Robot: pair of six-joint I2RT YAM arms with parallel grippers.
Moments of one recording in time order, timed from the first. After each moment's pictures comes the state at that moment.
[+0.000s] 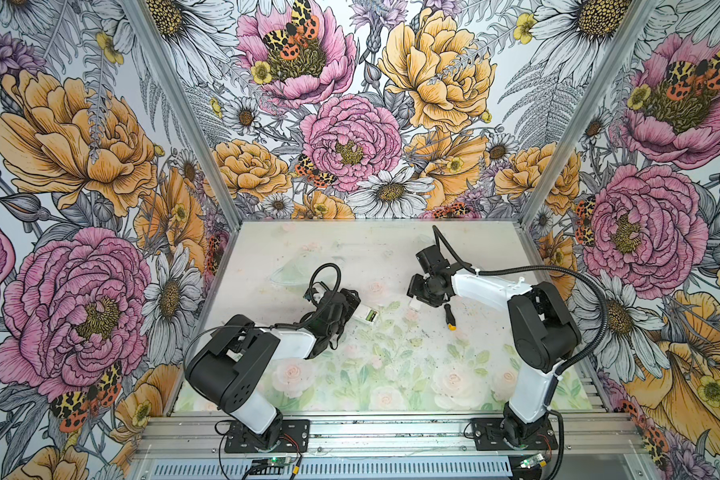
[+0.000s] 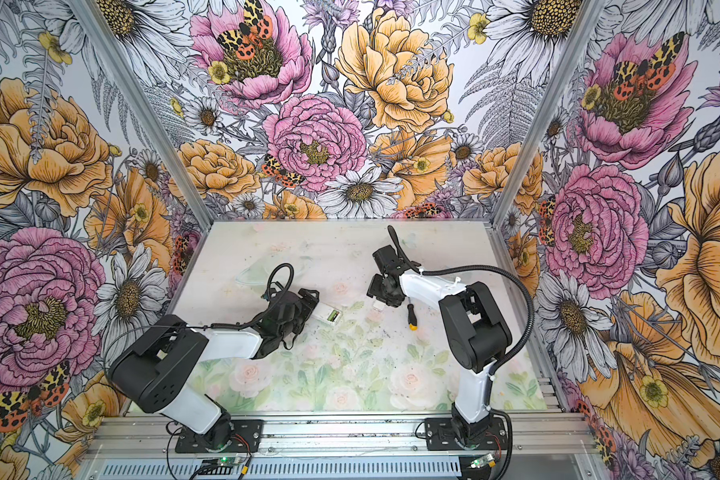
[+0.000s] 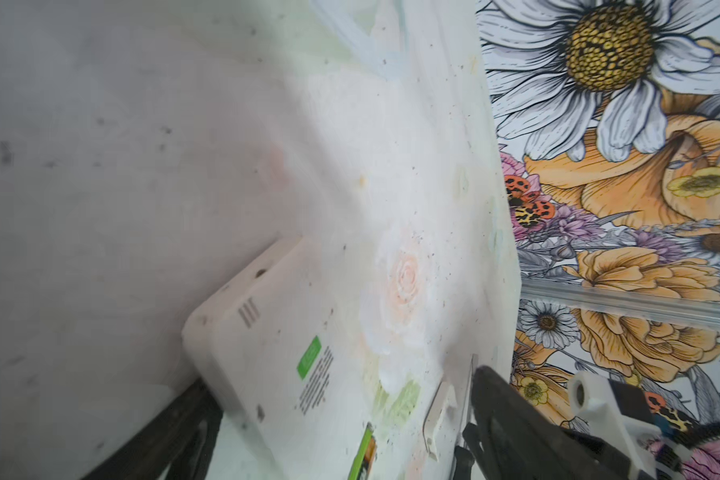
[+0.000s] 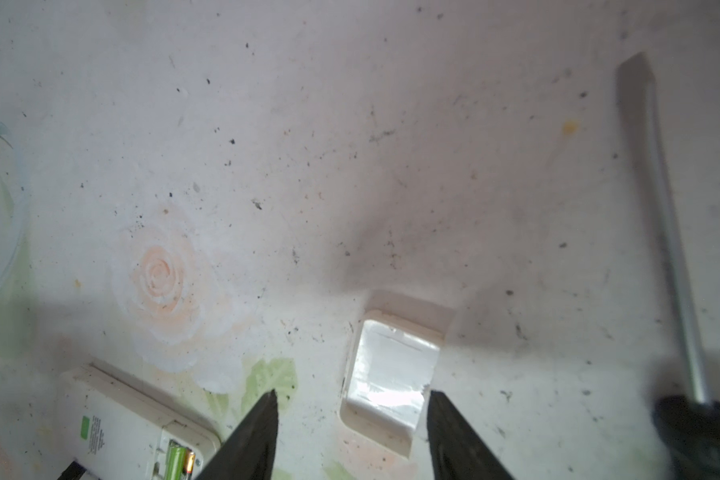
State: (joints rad) left arm -0.57 1.55 0.53 0.38 -0.17 -1.40; right arm 0.44 1.85 1.24 -0.55 -0.10 0.77
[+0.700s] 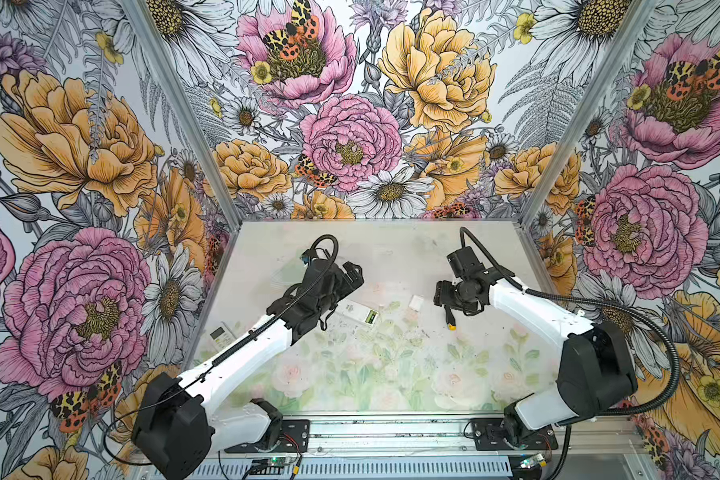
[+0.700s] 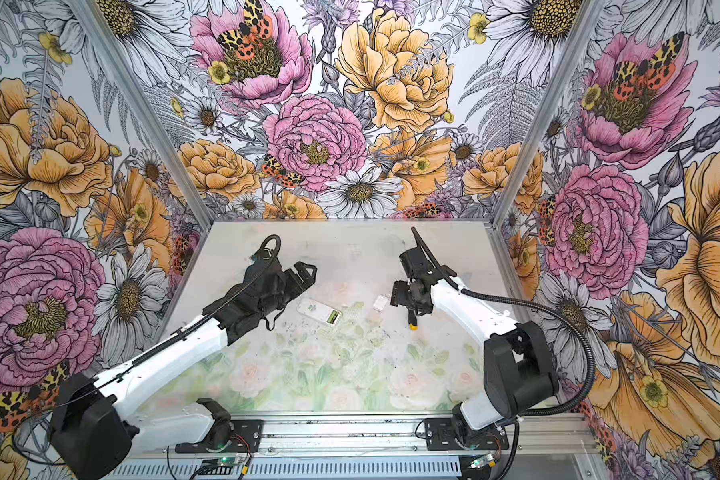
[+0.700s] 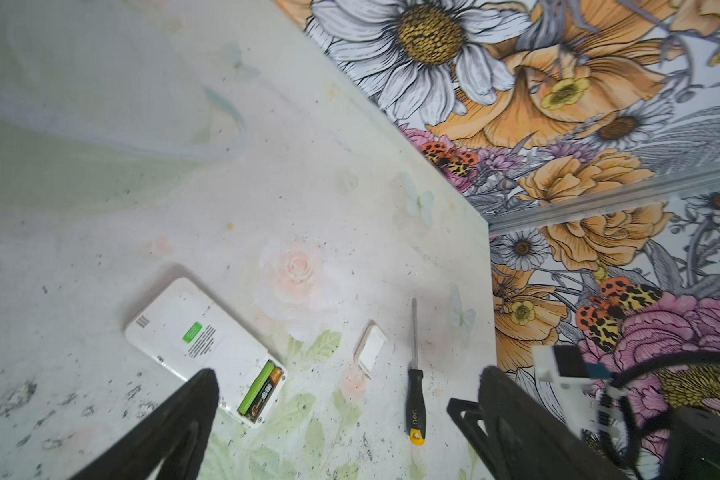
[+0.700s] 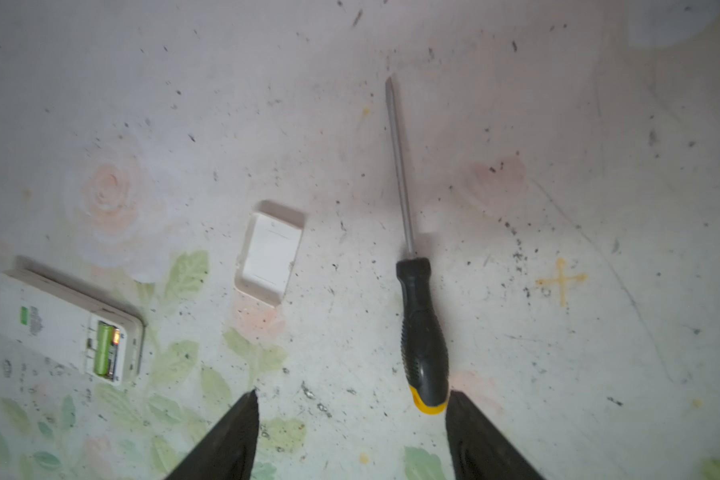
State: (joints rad) left arm -0.59 1.19 0.92 -0.23 -0.16 -0.94; right arm 0.35 1.52 1.08 -0.79 -0.03 0.51
